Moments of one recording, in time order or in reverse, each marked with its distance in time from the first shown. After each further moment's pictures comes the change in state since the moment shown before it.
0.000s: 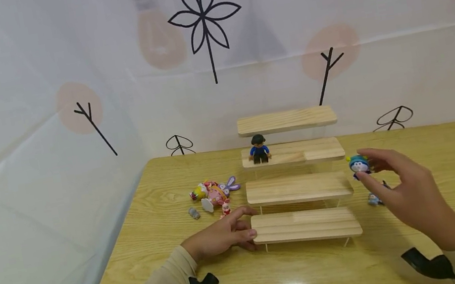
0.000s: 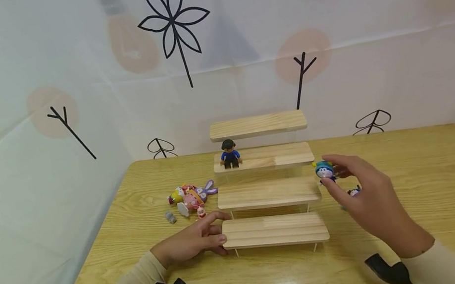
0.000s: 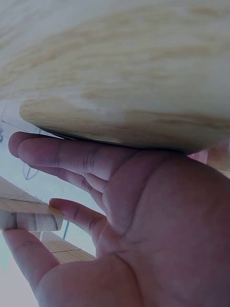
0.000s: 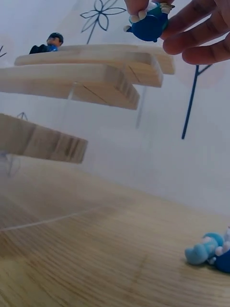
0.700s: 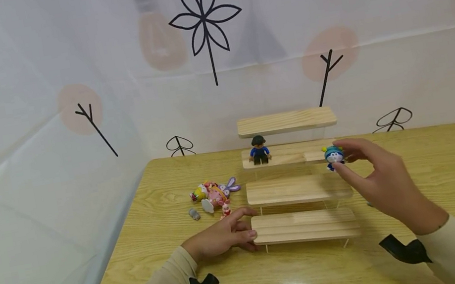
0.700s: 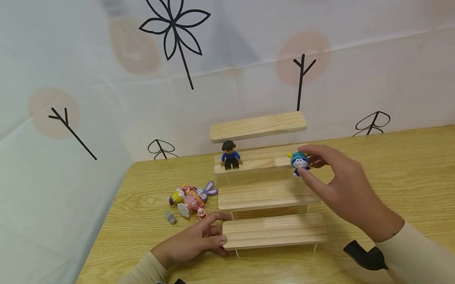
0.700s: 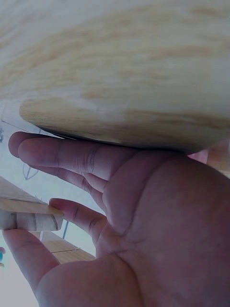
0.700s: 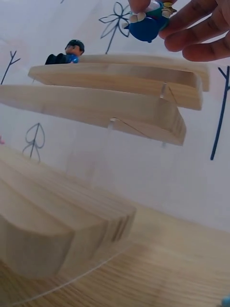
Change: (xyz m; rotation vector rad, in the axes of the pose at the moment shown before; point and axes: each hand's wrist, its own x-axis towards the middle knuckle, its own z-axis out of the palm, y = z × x) left_hand 0.002 -0.001 0.001 -0.041 0.001 0.003; right_hand 0.031 -0.022 0.016 0.033 -0.026 -0.047
